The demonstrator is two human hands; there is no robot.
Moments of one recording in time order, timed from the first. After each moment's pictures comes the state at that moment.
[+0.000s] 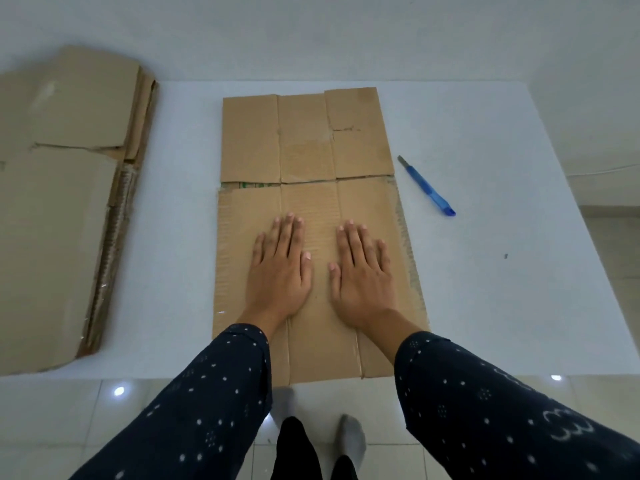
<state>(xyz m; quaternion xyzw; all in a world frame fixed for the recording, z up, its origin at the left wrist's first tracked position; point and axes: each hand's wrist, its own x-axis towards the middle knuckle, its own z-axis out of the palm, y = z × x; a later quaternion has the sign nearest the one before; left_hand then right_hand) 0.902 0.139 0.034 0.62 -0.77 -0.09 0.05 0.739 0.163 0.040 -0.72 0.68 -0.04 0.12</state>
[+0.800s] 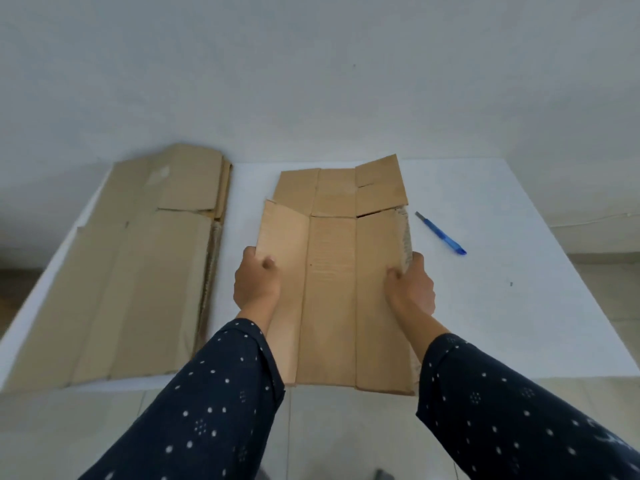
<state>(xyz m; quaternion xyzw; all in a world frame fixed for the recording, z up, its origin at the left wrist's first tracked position) 1.011 0.128 0.155 0.82 -0.43 -0.25 0.26 0.785 0.171 0.162 -0.38 0.84 -0.26 0.28</state>
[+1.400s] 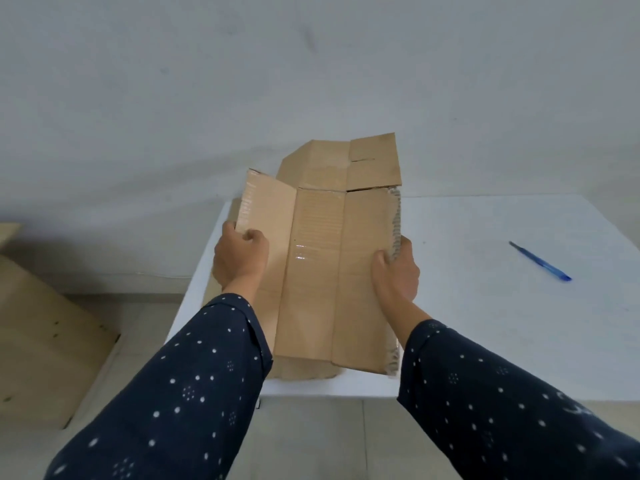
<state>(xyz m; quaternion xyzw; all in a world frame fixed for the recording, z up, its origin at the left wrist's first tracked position) 1.287 0.116 0.272 0.80 -0.45 -0.13 0.39 1.065 0.151 0.240 -0.39 0.74 -0.46 0.29</state>
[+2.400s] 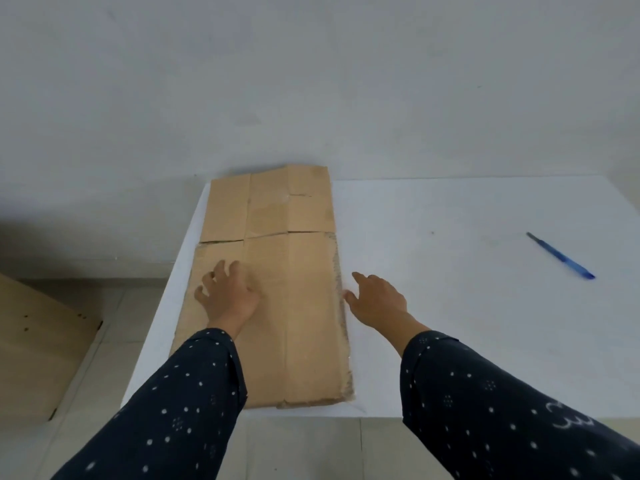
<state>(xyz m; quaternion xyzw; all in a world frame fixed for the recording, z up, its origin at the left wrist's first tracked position) 1.328 0.085 0.162 0.81 -0.57 -0.15 0.02 1.073 0.101 0.166 -0.66 0.71 0.01 0.24</state>
